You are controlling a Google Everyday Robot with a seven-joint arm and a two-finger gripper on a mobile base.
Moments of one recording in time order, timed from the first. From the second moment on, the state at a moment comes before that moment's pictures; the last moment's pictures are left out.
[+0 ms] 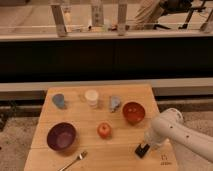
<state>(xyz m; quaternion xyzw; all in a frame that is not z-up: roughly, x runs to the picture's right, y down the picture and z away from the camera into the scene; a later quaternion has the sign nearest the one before) 0.224 0.298 0.748 -0.31 -0.18 -0.32 0.88</state>
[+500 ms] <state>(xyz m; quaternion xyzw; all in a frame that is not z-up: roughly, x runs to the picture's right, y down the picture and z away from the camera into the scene) 0.222 0.287 0.747 -0.31 -0.18 -0.33 0.88</state>
